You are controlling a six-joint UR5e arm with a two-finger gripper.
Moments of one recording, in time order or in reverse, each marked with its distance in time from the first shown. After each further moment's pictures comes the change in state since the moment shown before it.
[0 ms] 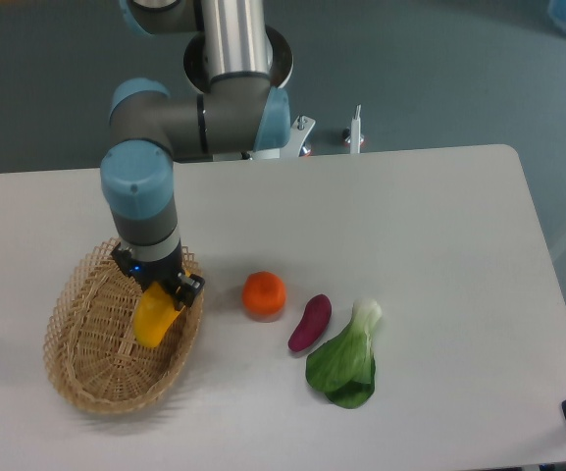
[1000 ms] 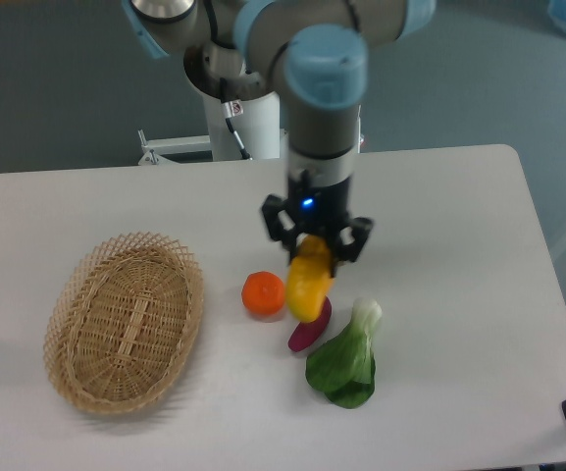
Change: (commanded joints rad) arm 0.258 0.176 0.058 -0.005 -0.037 0.077
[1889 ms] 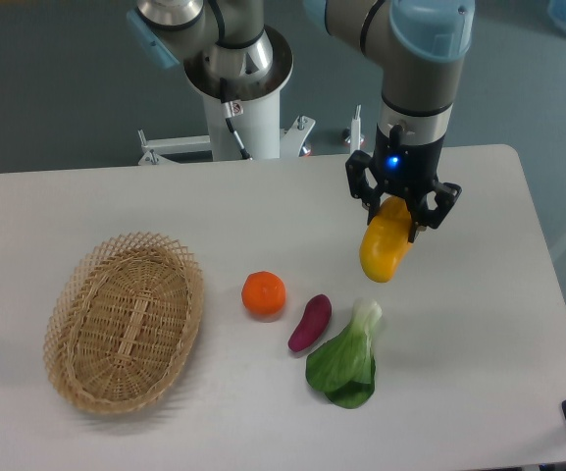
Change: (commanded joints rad) arm 0.319 0.037 0.135 -0.235 -0.005 0.520
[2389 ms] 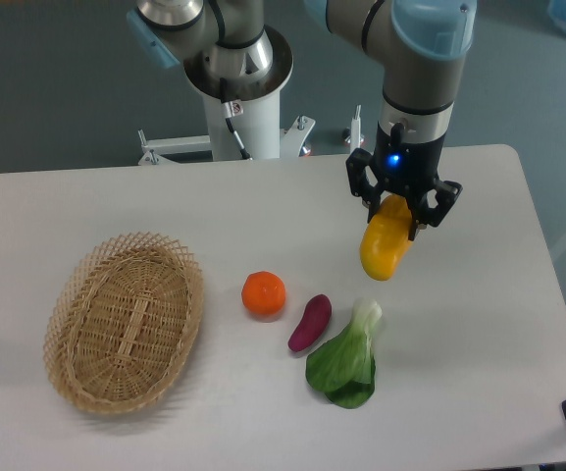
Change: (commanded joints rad) arm 0.006 -0.005 0.021 -0.014 -0.002 0.012
